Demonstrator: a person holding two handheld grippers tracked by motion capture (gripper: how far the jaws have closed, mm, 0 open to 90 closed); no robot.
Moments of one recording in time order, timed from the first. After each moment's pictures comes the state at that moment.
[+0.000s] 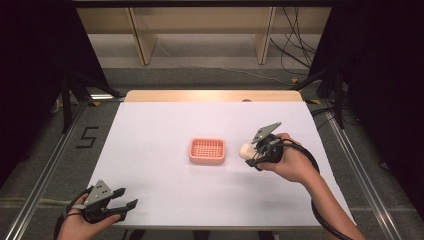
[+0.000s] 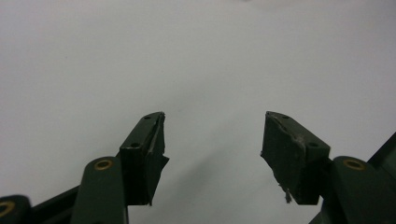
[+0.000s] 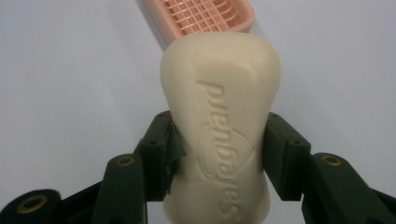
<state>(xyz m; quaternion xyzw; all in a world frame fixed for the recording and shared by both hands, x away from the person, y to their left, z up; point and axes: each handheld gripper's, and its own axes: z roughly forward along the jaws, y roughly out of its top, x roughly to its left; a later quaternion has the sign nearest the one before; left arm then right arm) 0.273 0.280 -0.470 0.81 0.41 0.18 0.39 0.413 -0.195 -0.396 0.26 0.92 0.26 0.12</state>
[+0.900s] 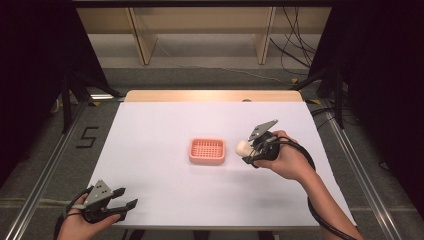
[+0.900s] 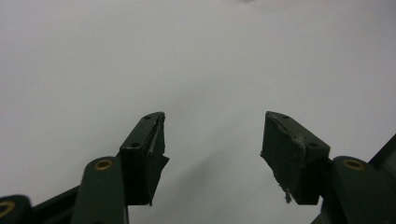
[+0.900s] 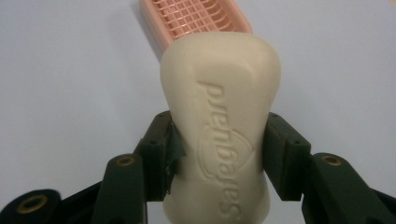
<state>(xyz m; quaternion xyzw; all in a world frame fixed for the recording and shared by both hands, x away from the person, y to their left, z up) 0.273 0.280 -0.469 0.81 0.41 0.18 0.38 0.418 -0.187 -0.394 0.26 0.92 0.27 0.12</state>
